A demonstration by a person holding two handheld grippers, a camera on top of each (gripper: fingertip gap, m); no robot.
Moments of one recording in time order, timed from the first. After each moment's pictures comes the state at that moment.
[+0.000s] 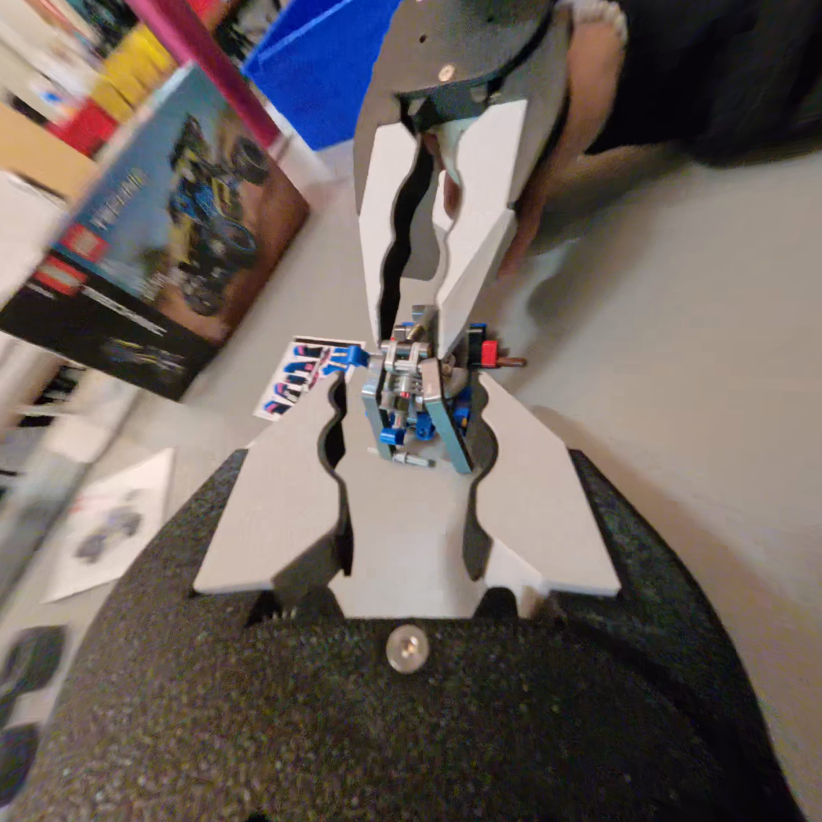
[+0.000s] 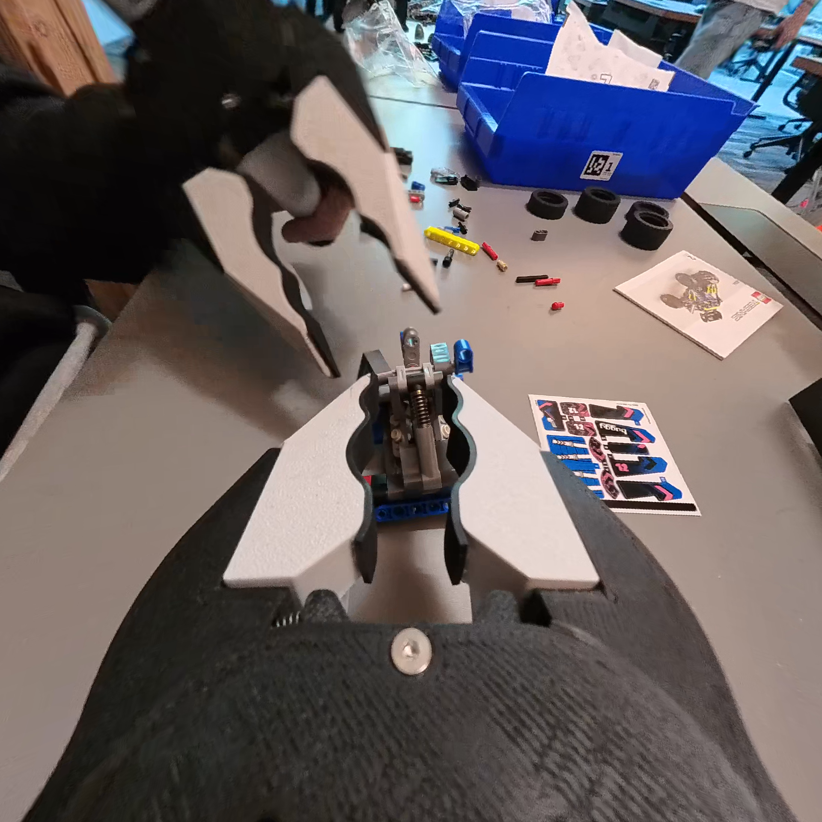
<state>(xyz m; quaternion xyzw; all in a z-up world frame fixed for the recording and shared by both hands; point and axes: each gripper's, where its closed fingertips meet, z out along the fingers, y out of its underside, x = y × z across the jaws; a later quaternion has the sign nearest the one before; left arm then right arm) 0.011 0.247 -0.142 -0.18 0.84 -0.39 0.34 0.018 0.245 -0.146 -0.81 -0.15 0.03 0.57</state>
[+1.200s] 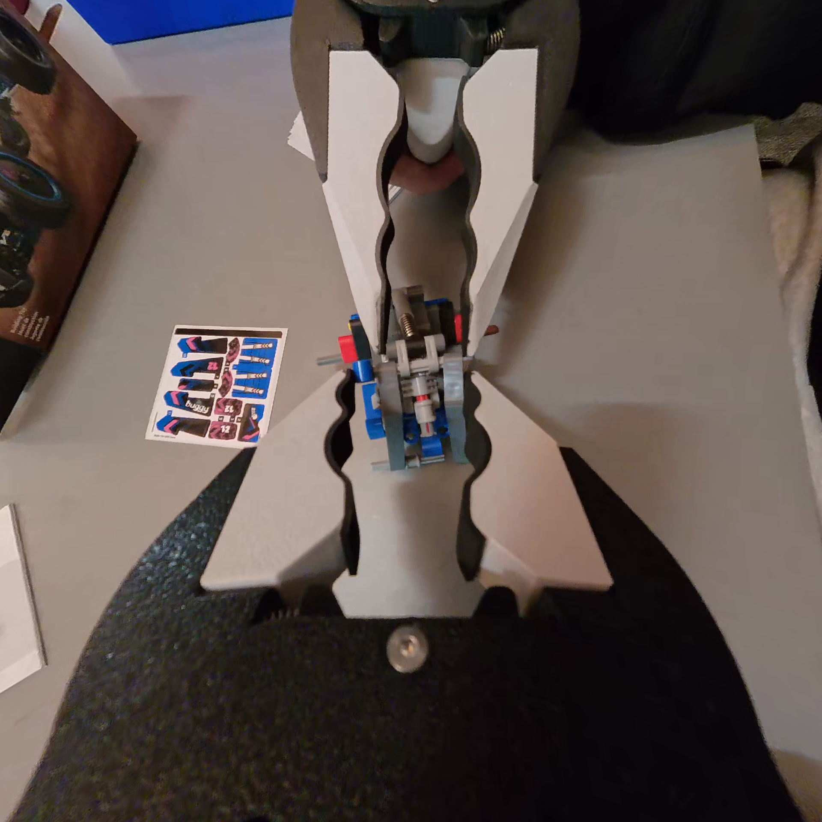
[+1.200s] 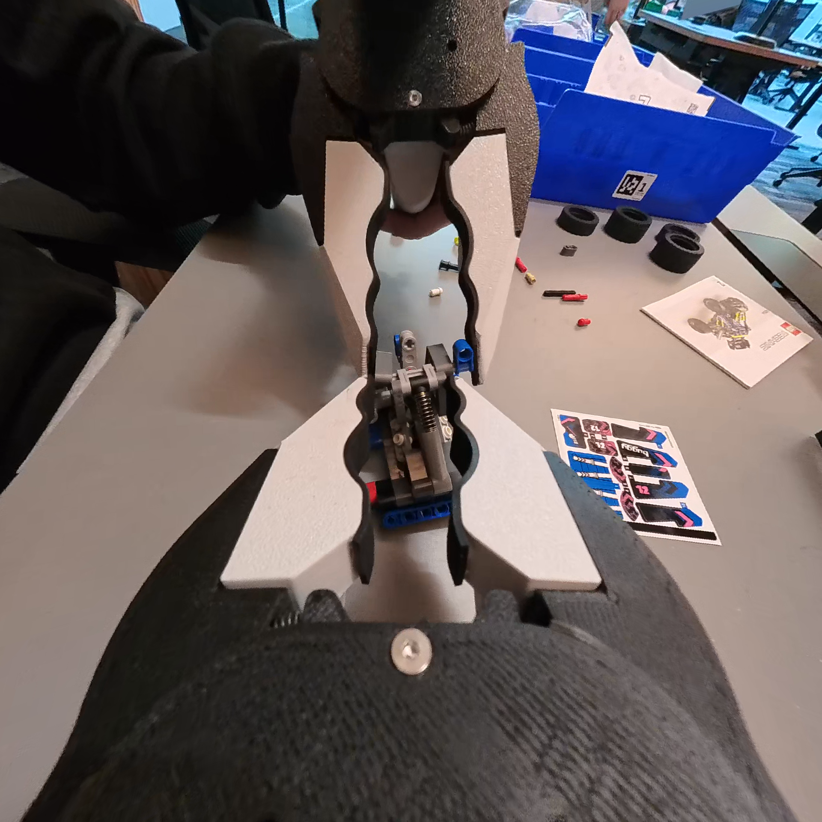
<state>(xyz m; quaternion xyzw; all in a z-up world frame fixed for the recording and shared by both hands) 0.012 0.240 -0.160 -0.14 0.91 -0.37 0.15 0.004 0.242 -0.146 -0.80 -0.18 0.04 0.57</state>
